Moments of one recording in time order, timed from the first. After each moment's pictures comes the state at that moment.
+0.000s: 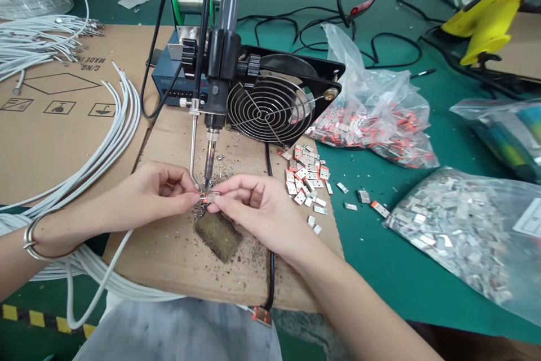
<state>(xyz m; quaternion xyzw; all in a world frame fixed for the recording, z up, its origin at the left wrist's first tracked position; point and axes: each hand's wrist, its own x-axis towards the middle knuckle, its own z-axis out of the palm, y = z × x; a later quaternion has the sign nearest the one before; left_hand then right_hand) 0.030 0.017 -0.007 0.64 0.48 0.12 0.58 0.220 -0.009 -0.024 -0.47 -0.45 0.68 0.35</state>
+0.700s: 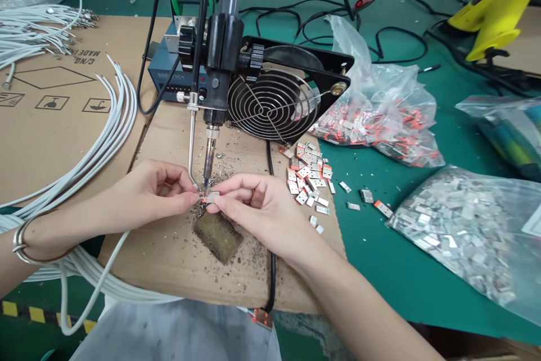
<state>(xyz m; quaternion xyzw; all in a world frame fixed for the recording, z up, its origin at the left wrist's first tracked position) 0.032 0.017 -0.005 0.63 0.49 0.13 0.59 0.220 -0.008 -0.023 -0.47 -0.45 0.68 0.34</state>
